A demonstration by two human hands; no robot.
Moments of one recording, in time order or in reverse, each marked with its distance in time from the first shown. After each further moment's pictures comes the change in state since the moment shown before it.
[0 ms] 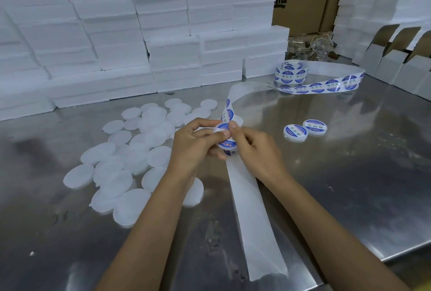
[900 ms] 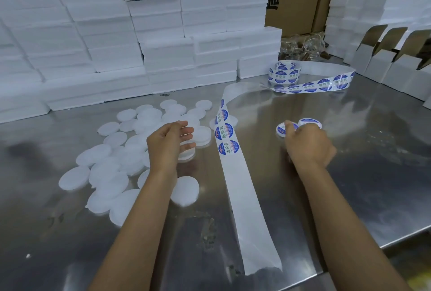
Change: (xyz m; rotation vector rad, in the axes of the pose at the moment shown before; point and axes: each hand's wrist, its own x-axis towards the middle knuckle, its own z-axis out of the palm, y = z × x) left_hand 0.012 -0.003 -0.018 -0.057 0.406 -0.057; right_hand 0.021 0.059 -0.063 -0.545 0.421 0.490
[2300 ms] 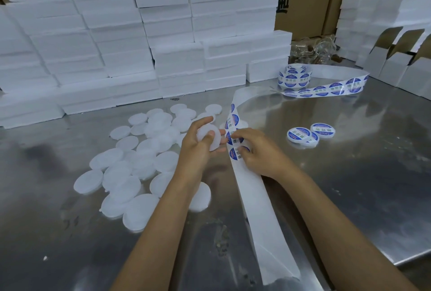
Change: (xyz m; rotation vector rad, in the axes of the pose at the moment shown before) left_hand -0.006 -0.007 0.013 0.046 -0.346 0.107; right_hand -0.038 -0.054 0.024 0.285 -0.647 -0.679
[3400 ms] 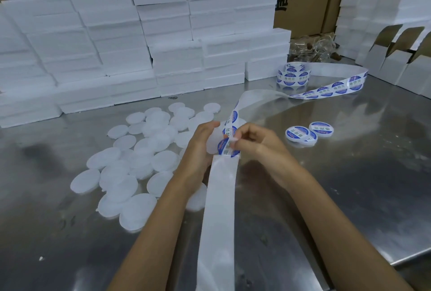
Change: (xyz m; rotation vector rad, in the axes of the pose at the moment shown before) left_hand 0.002 -0.004 0.006 -0.117 -0.089 -0.214; right_hand -0.022 -0.031 -0.015 0.843 0.045 0.108
